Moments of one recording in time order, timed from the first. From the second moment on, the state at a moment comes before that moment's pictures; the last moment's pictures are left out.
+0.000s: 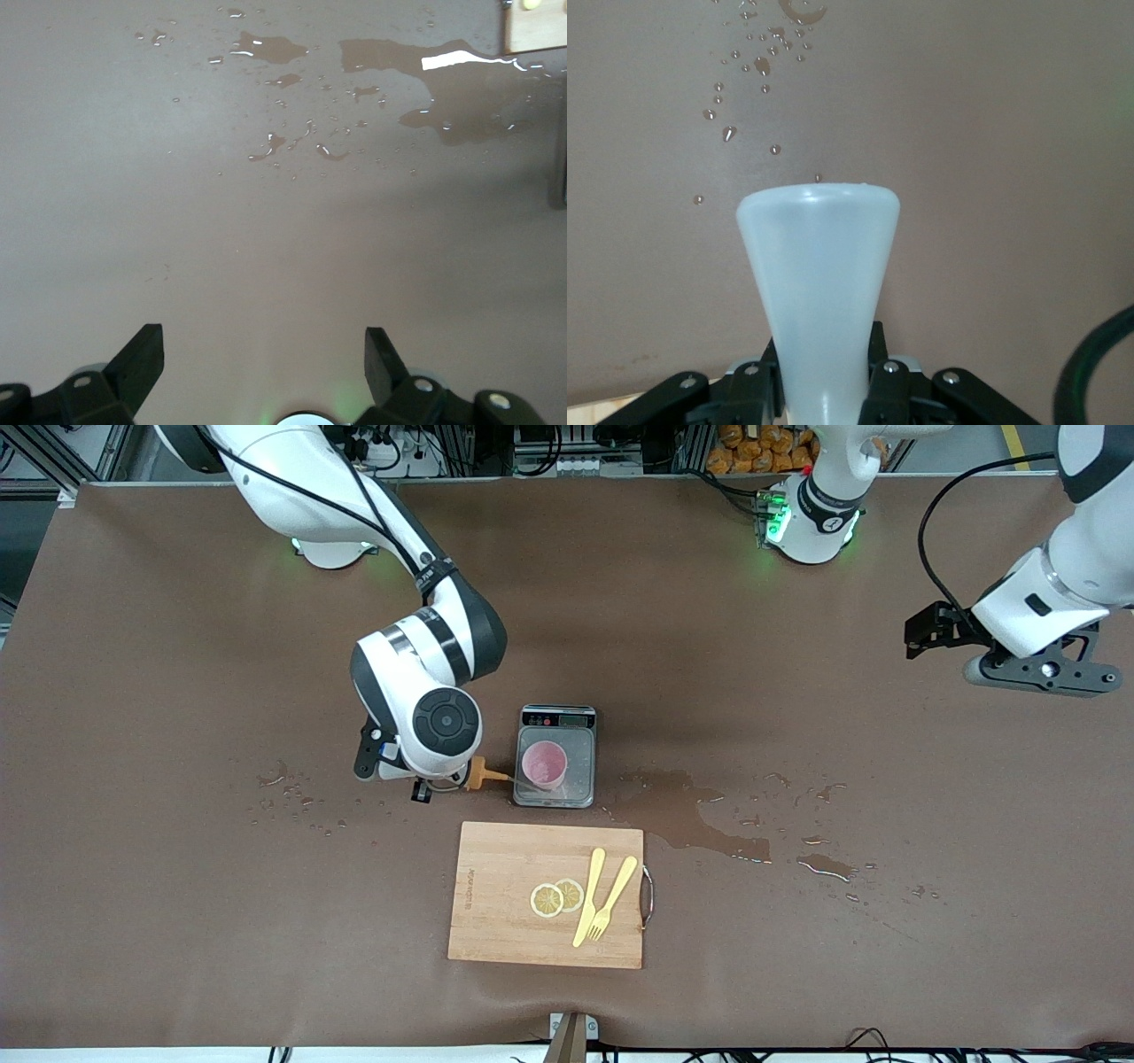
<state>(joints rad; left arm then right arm) -0.09 -0.01 -0.06 -1.66 0.03 1.55 0.03 0.55 0.68 -0.03 -1.26 -0.16 1.63 2.32</state>
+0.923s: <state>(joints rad) -0.10 -0.02 -0.06 -1.58 -0.03 1.55 -0.05 0.34 0.58 -0.03 -1.22 0.12 1.65 2.05</state>
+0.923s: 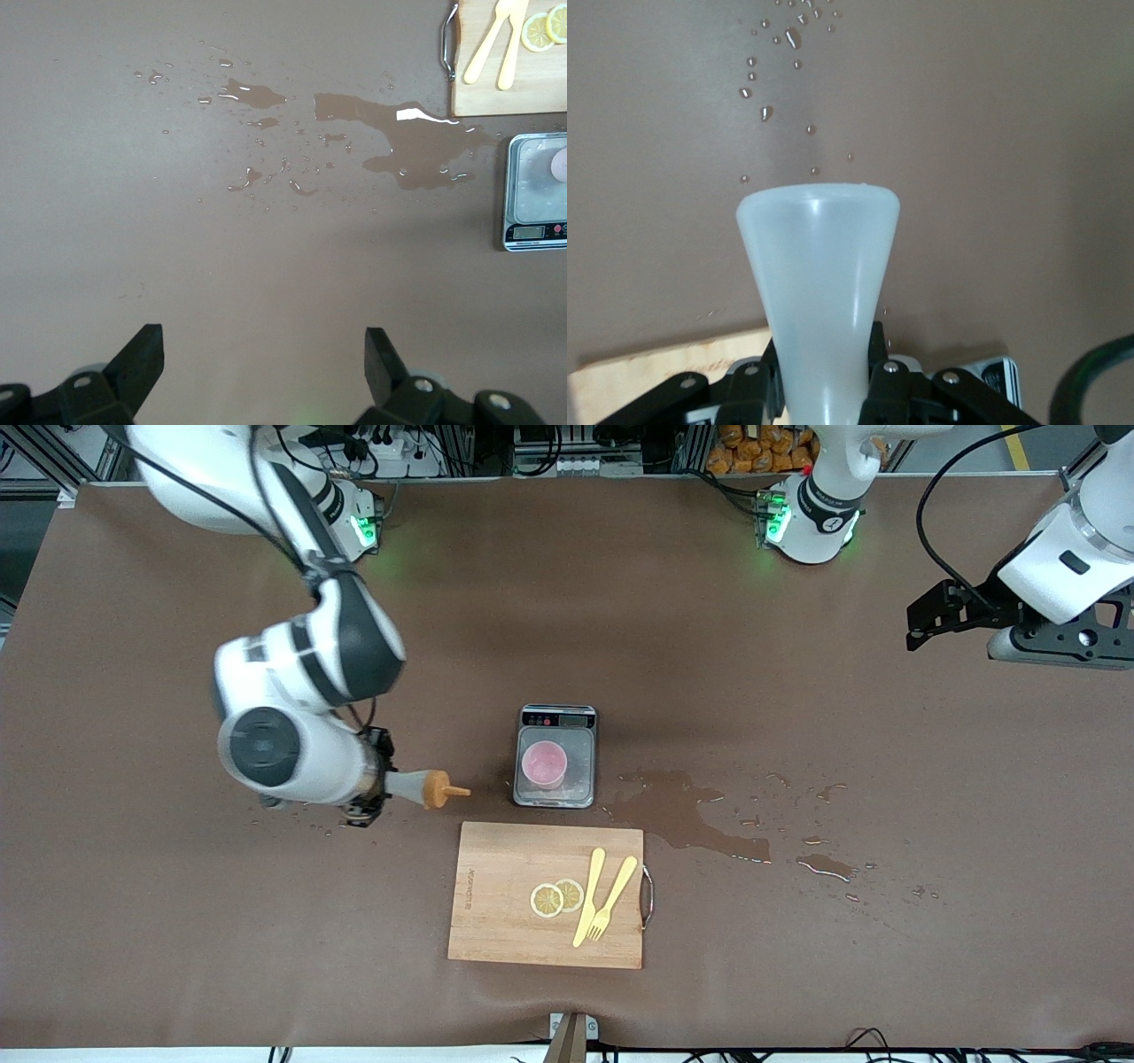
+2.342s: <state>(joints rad) -0.11 -0.02 -0.06 -1.54 -0.02 1.54 0.01 -0.27 0.57 -0.04 -1.51 0.86 1.50 1.12</state>
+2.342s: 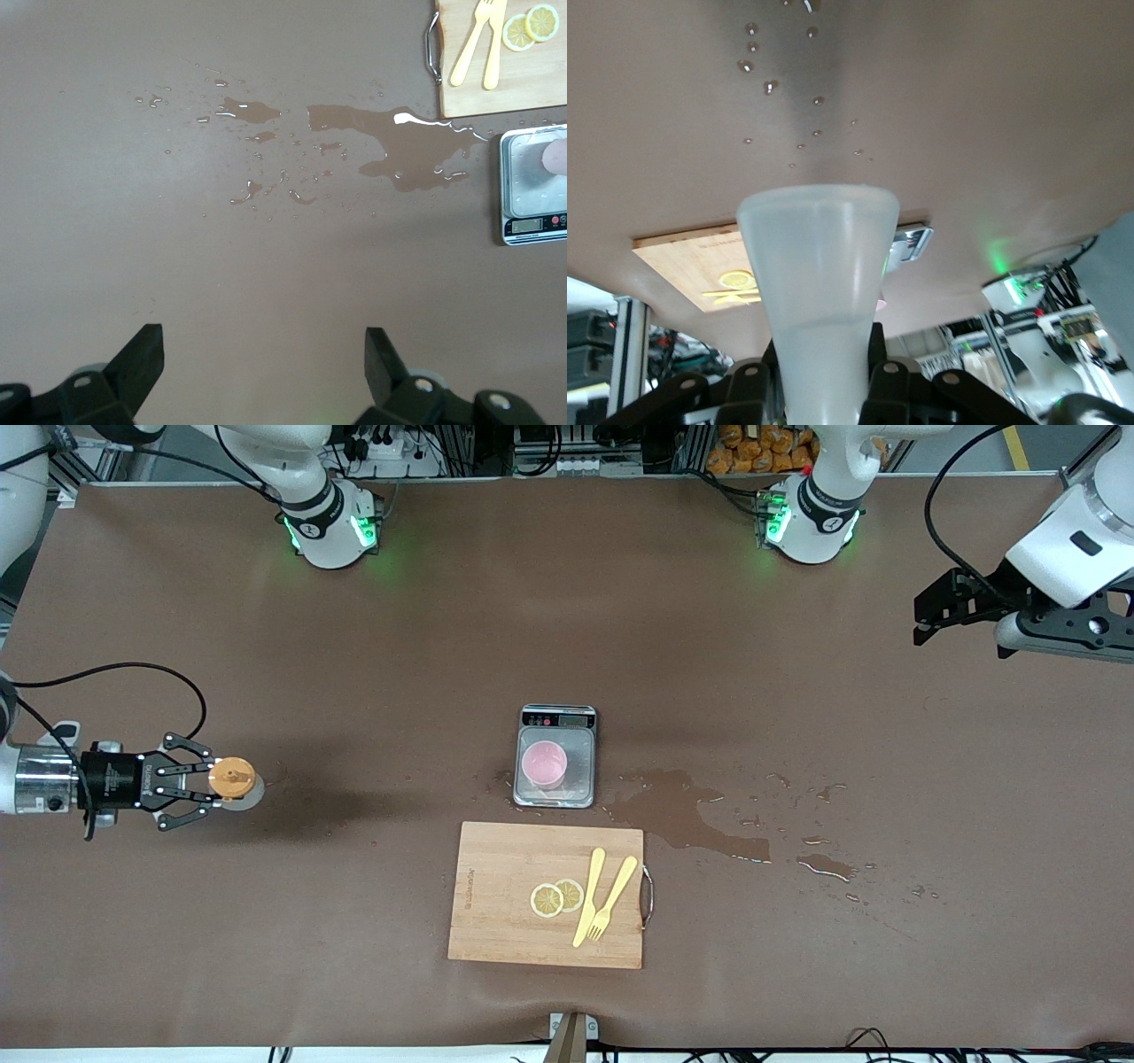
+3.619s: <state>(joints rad) -0.10 -0.01 -0.06 -1.54 -0.02 1.52 0.01 -0.48 0.86 -0.04 -1.58 0.94 1.38 0.59</state>
